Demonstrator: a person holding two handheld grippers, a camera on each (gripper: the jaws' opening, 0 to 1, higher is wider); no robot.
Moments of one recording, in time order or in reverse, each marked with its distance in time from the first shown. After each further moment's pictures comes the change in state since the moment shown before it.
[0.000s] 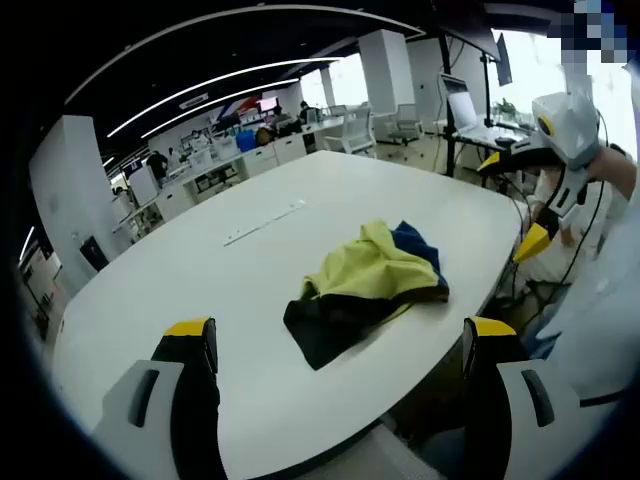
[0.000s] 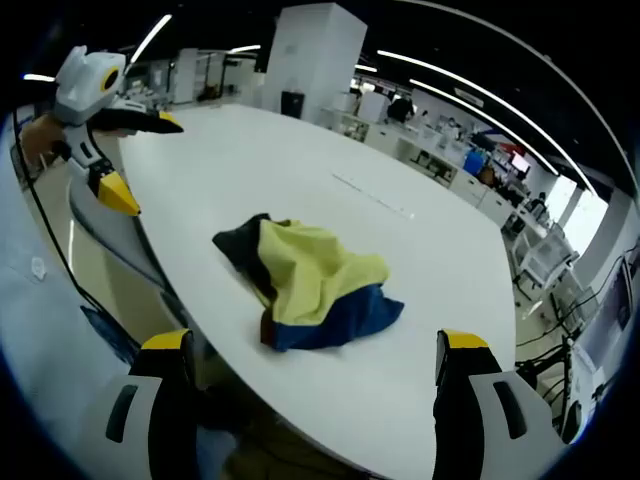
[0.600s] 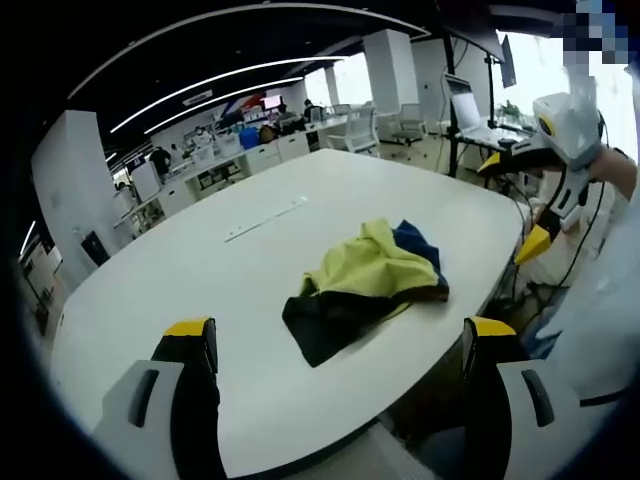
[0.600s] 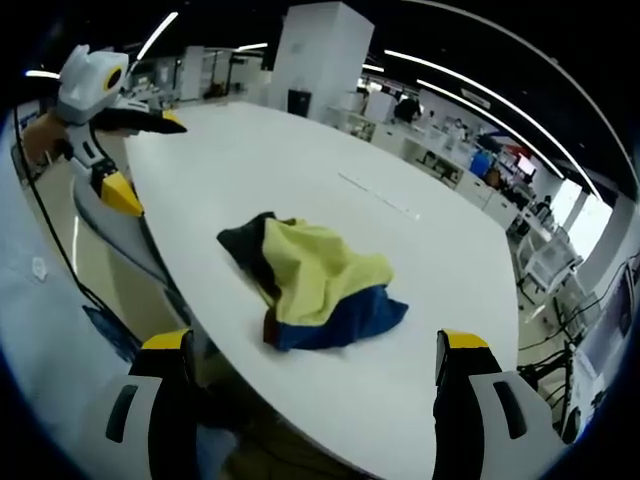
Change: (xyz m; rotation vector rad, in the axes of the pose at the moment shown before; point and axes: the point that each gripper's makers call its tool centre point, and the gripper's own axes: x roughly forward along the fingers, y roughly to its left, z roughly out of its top) left arm 0.000 -0.001 -0.004 -0.015 0.006 0.008; right arm 0.002 0.003 0.001 -0.016 0.004 0.022
